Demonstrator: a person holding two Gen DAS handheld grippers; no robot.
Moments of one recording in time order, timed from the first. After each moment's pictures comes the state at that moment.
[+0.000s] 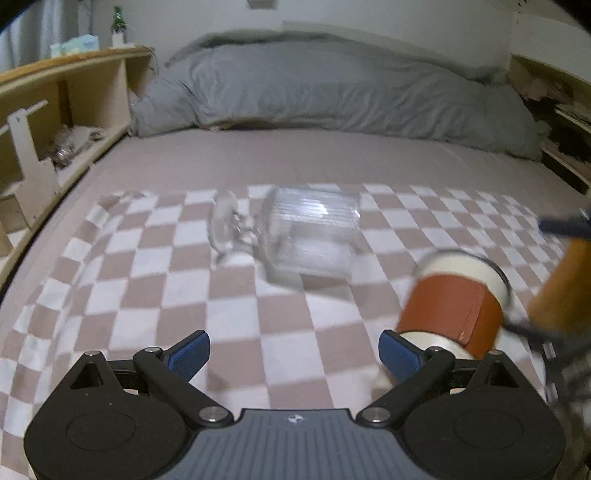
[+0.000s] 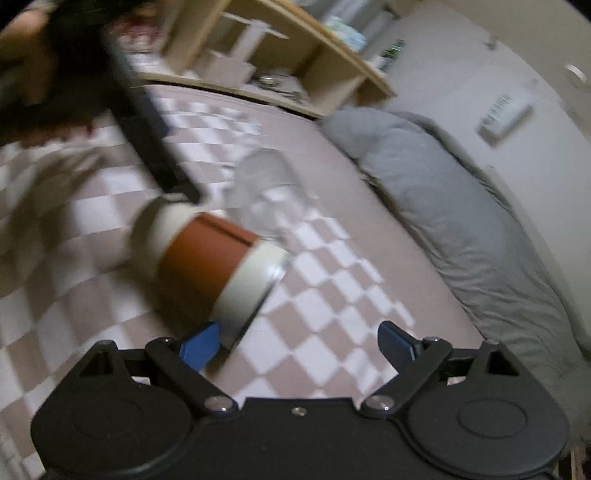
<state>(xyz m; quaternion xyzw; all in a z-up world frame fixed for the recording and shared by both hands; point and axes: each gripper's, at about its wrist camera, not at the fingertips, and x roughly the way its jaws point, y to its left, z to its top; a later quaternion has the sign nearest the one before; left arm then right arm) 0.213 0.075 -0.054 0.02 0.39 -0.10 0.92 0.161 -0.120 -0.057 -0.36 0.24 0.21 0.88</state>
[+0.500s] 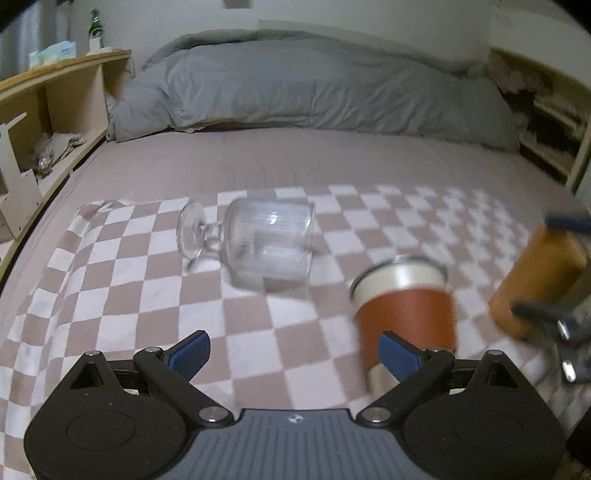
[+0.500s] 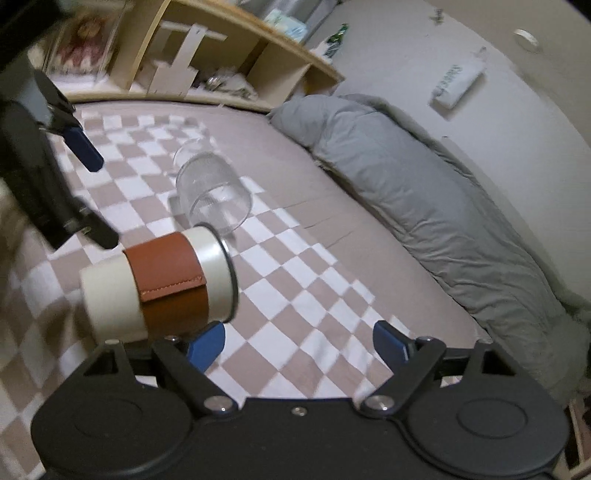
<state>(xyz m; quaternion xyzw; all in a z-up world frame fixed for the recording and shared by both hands) 0.202 0.059 -0.024 0.02 0.39 -0.13 0.91 0.142 -0.154 -0.029 -0.31 0.25 0.17 0.90</state>
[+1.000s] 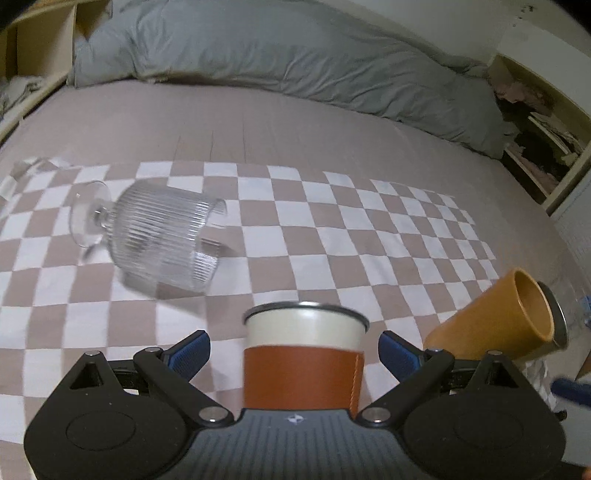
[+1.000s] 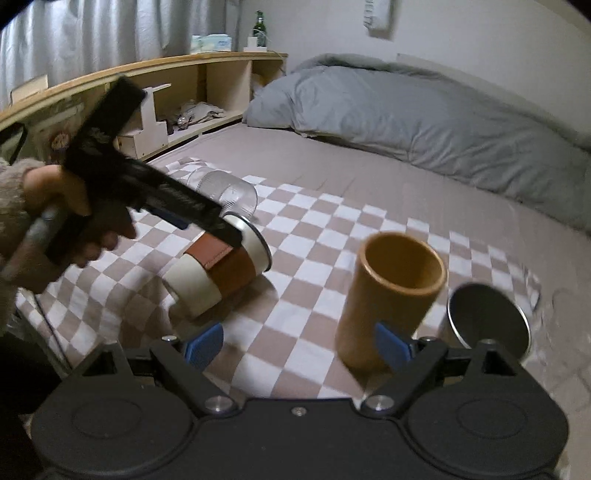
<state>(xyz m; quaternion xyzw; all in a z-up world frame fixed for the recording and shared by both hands) 0.258 -0.002 -0.035 -0.06 0.46 -0.17 0.87 0.085 -0.221 -0.012 -0.08 0.34 0.18 0.92</state>
